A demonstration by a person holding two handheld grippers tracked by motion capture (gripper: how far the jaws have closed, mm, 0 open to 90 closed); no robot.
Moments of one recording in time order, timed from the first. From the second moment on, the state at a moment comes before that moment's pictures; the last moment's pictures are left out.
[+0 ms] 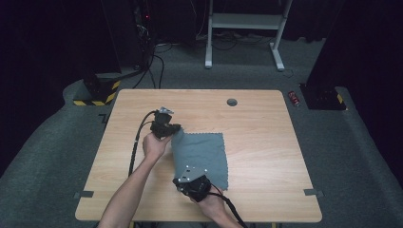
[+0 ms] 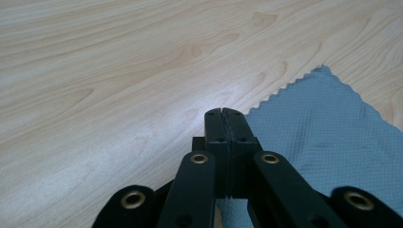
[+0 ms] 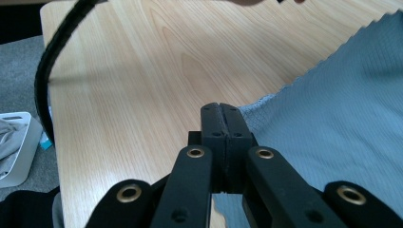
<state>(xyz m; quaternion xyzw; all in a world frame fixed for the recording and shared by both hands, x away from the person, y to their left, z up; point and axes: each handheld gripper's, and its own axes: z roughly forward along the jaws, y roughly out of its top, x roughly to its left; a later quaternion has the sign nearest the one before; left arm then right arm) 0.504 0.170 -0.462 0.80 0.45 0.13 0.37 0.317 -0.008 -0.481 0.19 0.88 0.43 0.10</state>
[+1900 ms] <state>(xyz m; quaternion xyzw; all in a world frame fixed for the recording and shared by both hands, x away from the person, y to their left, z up) 0.530 0.038 -0.479 0.84 0.40 0.10 0.35 0.297 -0.151 -0.516 0.36 0.82 0.42 0.14</state>
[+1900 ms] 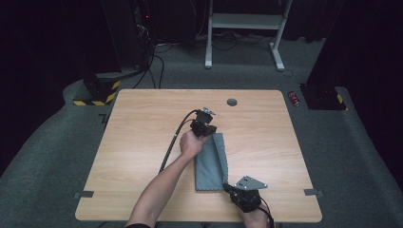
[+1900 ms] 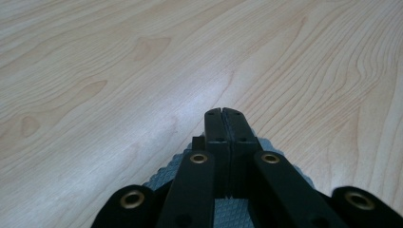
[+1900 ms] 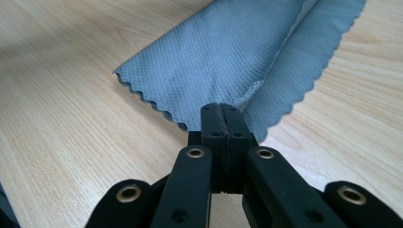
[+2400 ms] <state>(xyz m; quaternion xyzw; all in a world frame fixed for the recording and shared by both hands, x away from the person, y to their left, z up) 0.536 0.022 -0.493 0.84 0.40 0.11 0.34 0.302 -0.159 -0.521 0.38 0.82 0.41 0.13</state>
